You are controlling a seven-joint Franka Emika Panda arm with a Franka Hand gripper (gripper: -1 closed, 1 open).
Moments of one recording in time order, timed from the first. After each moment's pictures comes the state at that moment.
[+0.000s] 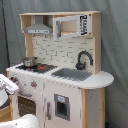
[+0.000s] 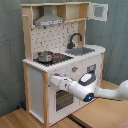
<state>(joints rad) -0.94 -1.49 1.59 -1.96 -0.58 2.79 0.08</state>
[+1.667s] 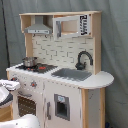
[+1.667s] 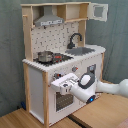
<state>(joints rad) -0.94 -1.47 1.59 -1.96 -0.95 2.80 -0.03</state>
